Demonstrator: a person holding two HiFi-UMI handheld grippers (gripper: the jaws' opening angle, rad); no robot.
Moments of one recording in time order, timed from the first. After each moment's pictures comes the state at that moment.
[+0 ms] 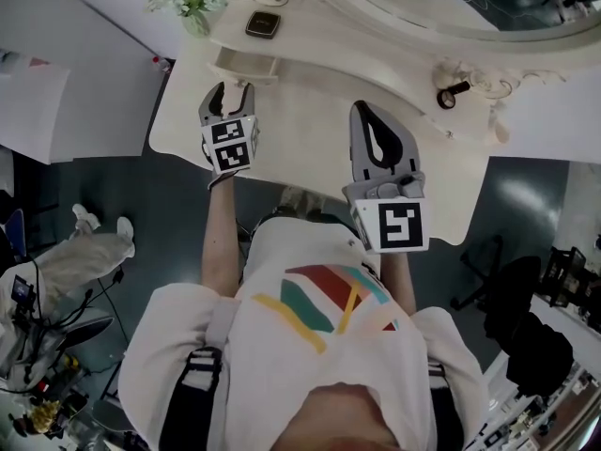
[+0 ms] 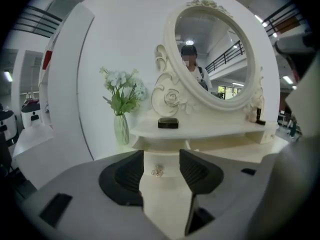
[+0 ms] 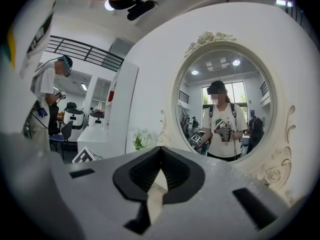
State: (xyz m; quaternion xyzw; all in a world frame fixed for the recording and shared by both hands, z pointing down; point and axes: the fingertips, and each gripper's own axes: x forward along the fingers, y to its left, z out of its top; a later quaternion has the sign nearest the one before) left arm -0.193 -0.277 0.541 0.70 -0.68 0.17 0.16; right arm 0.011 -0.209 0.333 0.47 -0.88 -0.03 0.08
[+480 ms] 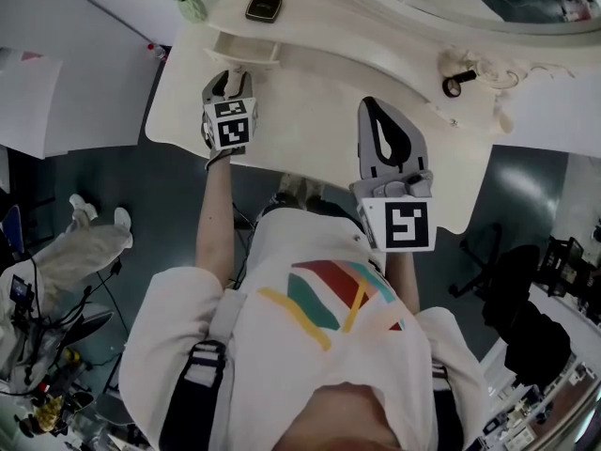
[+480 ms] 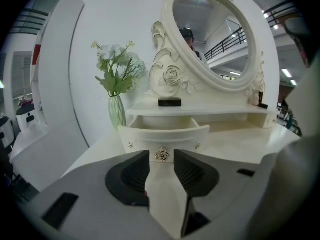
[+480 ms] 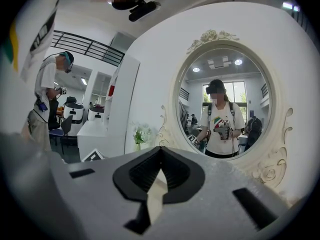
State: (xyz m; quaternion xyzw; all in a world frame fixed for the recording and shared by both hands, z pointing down) left arm -0.205 -0.287 0.597 0.70 -0.65 0.24 0.18; right arm 0.012 -0.201 0.344 0.47 -0.87 -0.03 0.11
